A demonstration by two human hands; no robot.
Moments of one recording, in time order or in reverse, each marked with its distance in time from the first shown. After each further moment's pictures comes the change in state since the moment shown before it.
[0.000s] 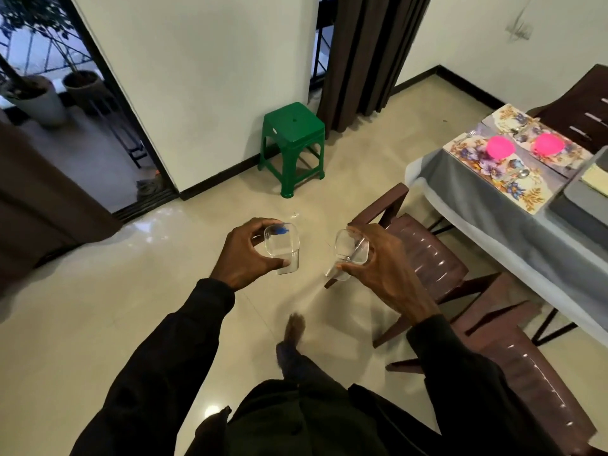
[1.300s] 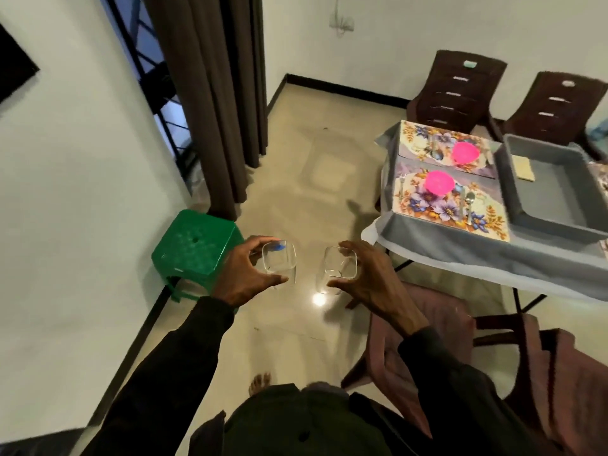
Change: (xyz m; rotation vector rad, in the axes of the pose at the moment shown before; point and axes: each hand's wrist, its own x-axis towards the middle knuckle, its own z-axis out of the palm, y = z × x) left_hand 0.687 -0.040 0.032 0.035 -0.588 0.214; right_hand 0.501 0.171 -0.008 -0.055 0.329 0.492
